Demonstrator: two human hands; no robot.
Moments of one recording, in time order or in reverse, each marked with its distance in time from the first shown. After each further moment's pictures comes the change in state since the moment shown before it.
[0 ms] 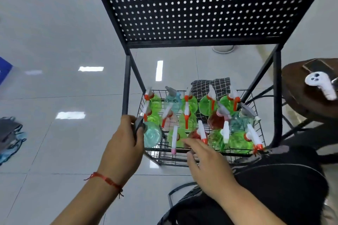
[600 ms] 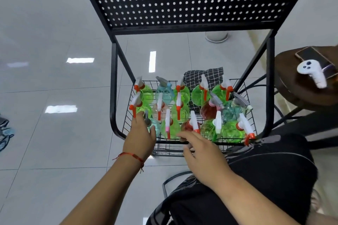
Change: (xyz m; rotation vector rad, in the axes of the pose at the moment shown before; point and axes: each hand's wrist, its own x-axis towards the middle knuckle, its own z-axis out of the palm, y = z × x) left_hand 0.030 -0.018 0.097 -0.008 -0.203 -0.119; right_hand 0.009 0.022 0.007 0.061 -0.017 0.041
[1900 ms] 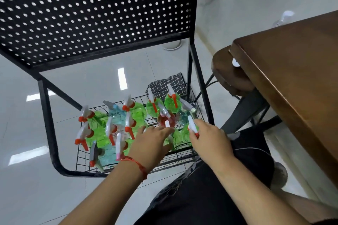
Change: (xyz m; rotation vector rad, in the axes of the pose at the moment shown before) left_hand -0.005 0.145 0.069 0.626 -0.313 0.669; right_hand -0.013 0.100 -0.099 -0.275 0.361 0.352
